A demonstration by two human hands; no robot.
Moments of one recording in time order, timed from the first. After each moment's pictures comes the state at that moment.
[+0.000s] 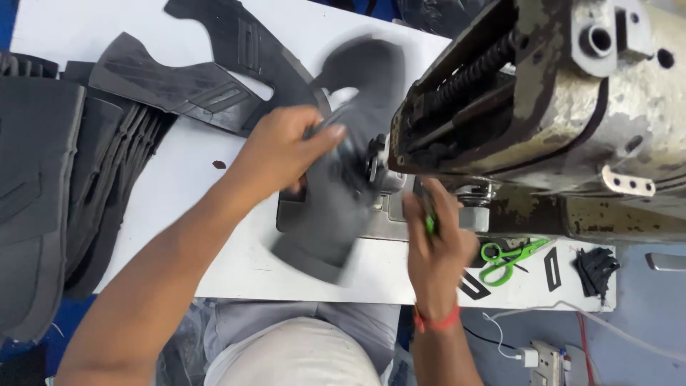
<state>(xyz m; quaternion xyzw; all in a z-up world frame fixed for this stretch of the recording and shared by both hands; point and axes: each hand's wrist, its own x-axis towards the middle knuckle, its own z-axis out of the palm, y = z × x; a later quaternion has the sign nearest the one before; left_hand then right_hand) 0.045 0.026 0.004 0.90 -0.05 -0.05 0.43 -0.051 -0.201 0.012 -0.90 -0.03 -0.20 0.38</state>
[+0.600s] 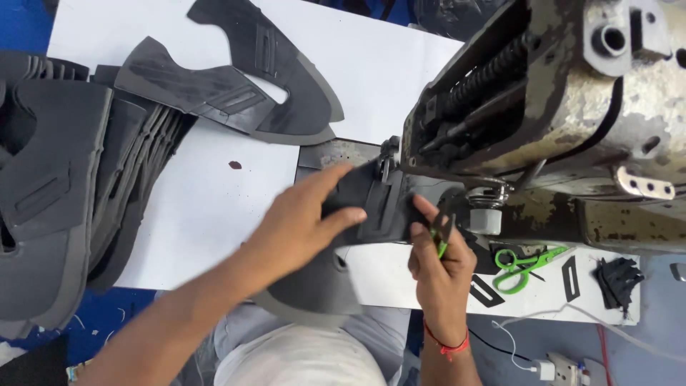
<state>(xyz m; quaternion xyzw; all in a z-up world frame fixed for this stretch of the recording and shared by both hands) -0.028 0.012 0.034 0.88 -0.12 0.05 0.45 -0.073 -0.205 0.005 -0.69 0.13 0.01 0.71</state>
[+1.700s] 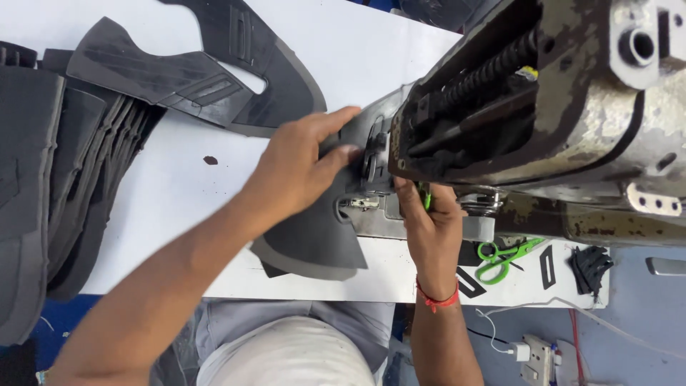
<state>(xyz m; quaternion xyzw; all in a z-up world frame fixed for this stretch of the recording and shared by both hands) 0.043 0.005 0.014 0.84 -0.09 -0.05 0.54 -0.020 -0.214 -0.022 -0.79 0.09 -0.06 0.61</state>
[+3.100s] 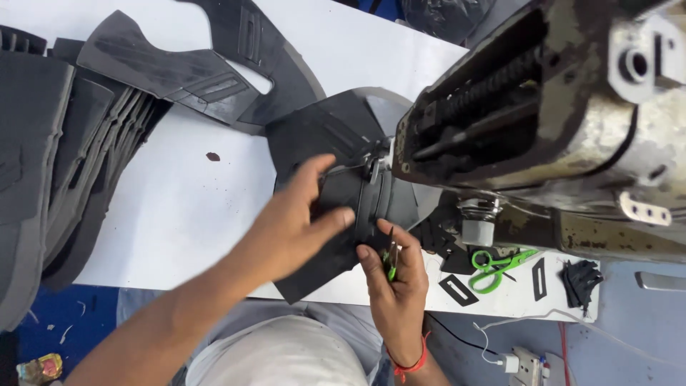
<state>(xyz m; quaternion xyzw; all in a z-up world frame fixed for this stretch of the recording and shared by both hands) -0.022 0.008 0.012 0.77 0.00 -0.10 0.63 -0.093 -0.178 -0.001 -0.80 0.08 -0.01 0.60</state>
